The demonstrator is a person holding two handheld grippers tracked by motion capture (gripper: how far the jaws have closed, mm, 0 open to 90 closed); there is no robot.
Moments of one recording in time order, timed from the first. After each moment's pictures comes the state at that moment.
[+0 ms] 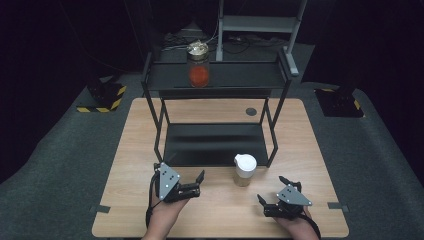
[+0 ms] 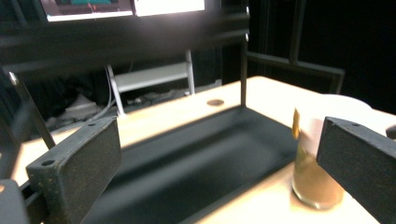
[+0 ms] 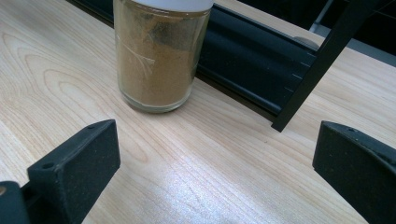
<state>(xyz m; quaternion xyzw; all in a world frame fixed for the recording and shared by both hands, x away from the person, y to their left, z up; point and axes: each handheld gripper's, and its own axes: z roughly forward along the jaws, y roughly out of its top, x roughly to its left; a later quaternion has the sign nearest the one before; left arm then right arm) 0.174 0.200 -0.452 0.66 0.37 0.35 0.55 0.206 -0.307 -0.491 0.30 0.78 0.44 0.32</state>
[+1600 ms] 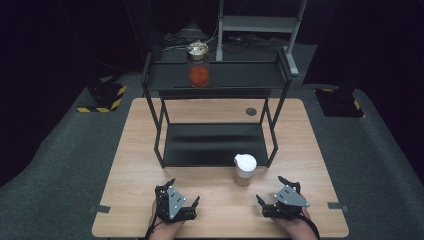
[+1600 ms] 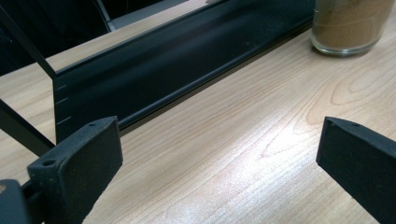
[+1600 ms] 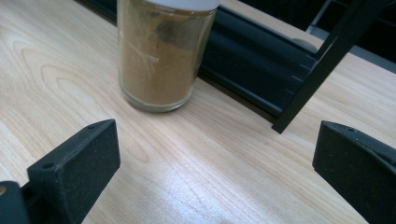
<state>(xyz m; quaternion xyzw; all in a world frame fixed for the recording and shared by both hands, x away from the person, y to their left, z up) 0.162 0.192 -0.503 0.74 0.36 0.36 0.43 0.202 -0.300 -0.493 0.30 0.78 0.43 0.34</state>
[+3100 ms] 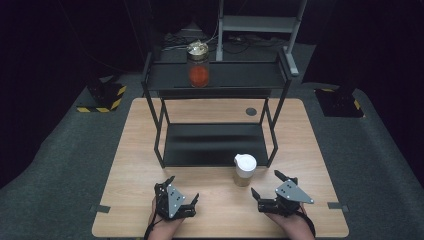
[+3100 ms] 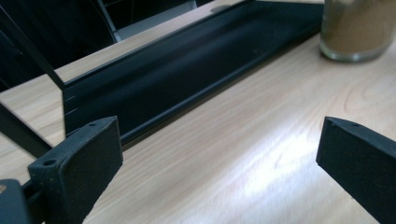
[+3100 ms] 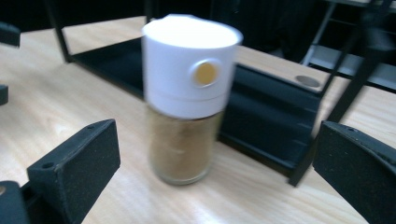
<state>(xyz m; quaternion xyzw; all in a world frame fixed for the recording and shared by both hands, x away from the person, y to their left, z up) 0.161 0.198 -0.508 0.73 0.36 0.38 0.43 0.200 -0.289 -0.471 0.32 0.74 0.50 0.31</state>
